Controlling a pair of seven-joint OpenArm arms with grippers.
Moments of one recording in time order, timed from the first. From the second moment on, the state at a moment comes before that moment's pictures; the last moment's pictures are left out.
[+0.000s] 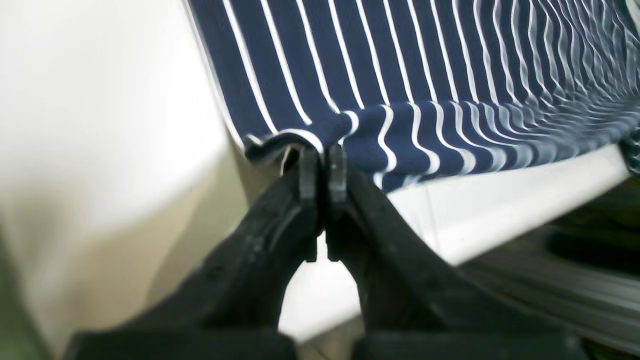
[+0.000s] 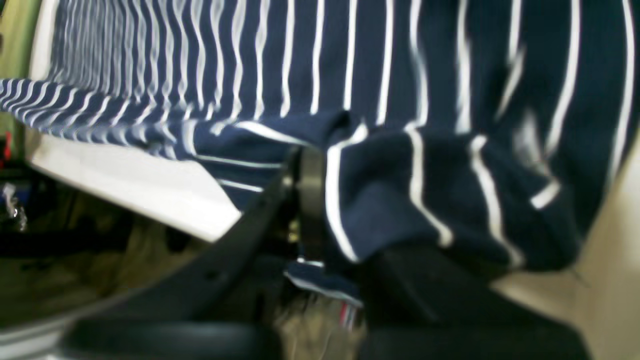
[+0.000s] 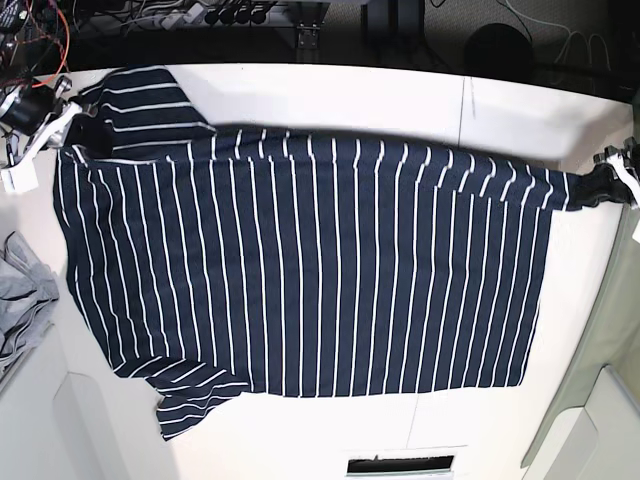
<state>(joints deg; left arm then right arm) 15.2 -44.3 -17.8 76.1 -60.4 -37.9 46.9 -17.6 17.1 31.3 93.0 54.7 34.5 -67.0</state>
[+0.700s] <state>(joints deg) -5.7 -38.1 -0.5 64.1 -31.4 -38.2 30.4 15.5 17.0 21.9 59.7 43.0 33.9 -61.3</state>
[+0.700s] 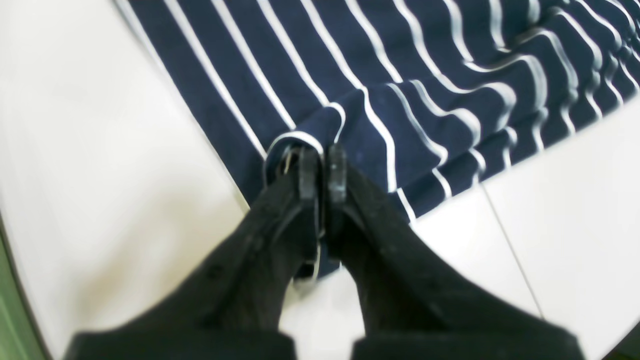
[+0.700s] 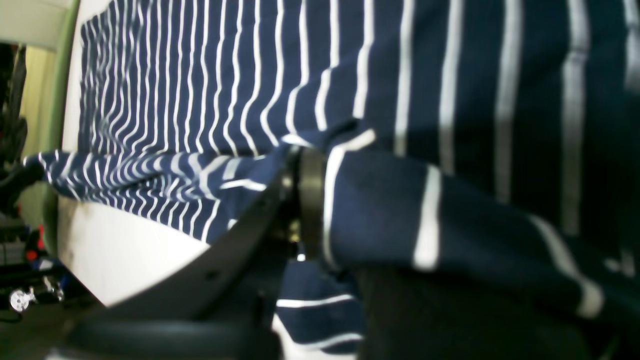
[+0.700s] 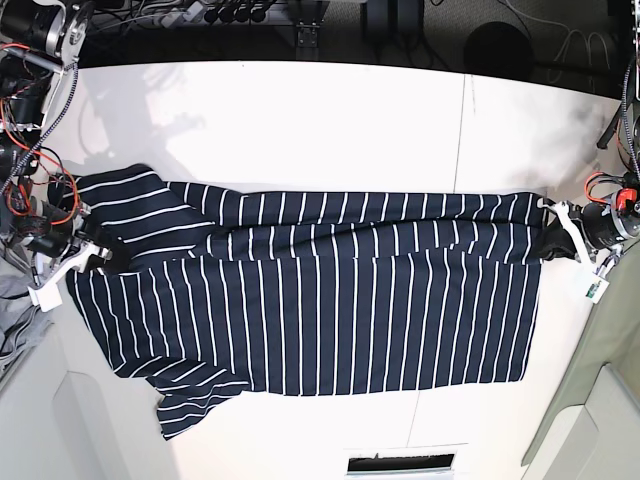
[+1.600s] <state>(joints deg) -3.6 -40.9 -3.0 62.2 -49.1 -38.1 43.1 1.8 18.5 39.4 67.9 32.8 32.5 -54.3</state>
